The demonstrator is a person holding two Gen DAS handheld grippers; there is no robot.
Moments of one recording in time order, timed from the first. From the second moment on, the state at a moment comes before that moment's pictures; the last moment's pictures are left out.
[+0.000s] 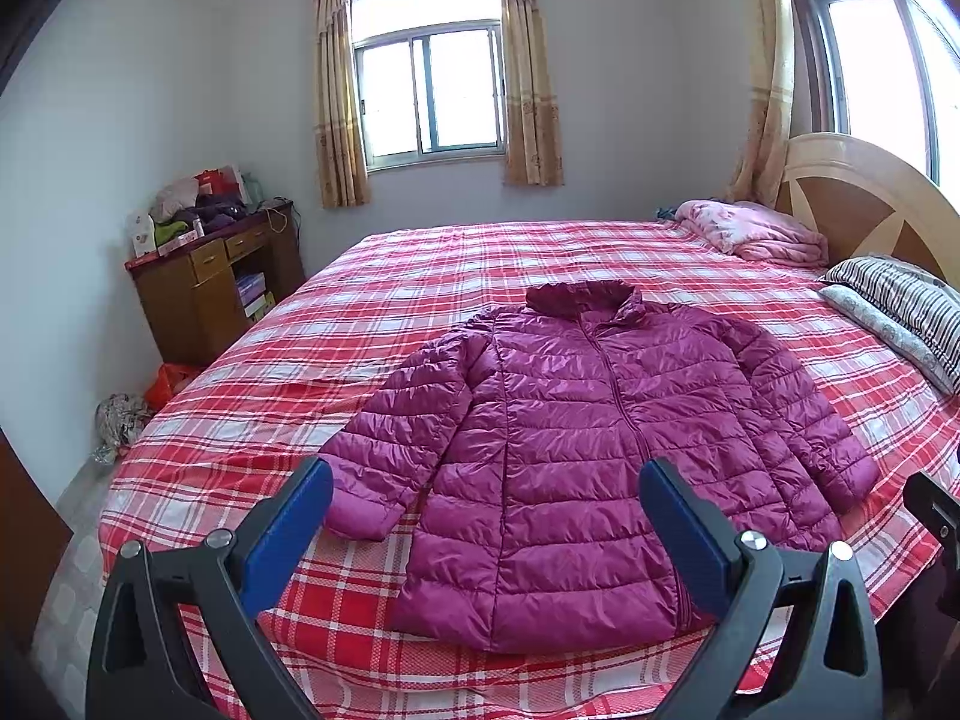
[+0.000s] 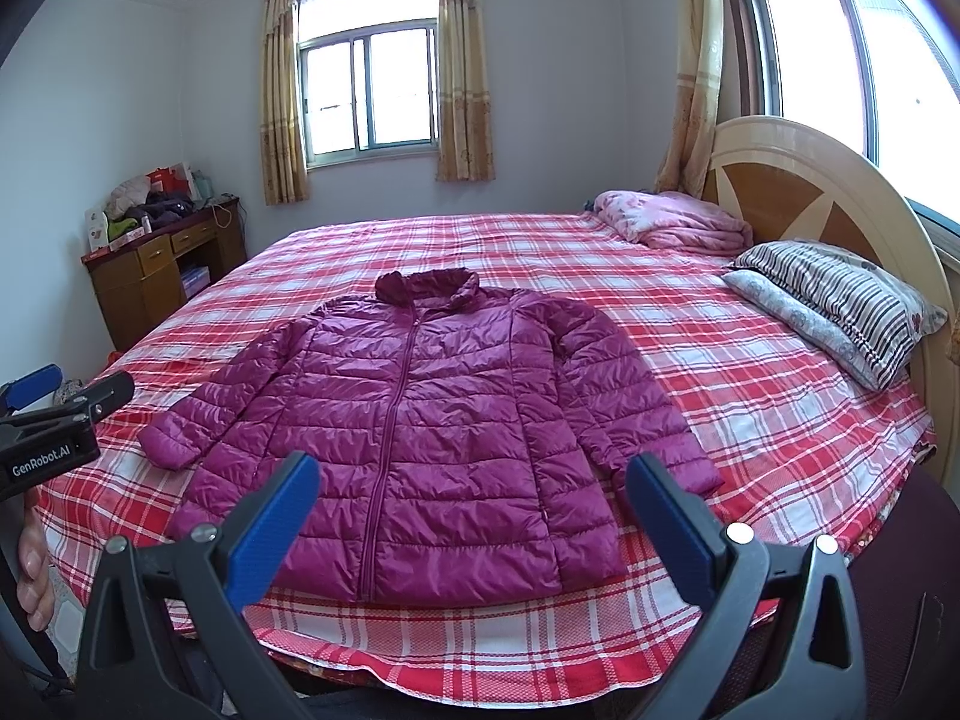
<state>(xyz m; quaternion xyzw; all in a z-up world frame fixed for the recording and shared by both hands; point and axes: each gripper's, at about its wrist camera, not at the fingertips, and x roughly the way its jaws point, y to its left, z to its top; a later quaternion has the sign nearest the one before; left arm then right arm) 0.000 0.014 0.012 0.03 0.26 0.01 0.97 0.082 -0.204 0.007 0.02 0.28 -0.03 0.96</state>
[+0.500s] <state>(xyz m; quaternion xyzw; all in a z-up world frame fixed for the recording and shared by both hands) 0.002 0.016 0.007 0.03 0.26 0.01 0.97 0.083 -0.204 0.002 0.02 0.28 -0.02 0.96</state>
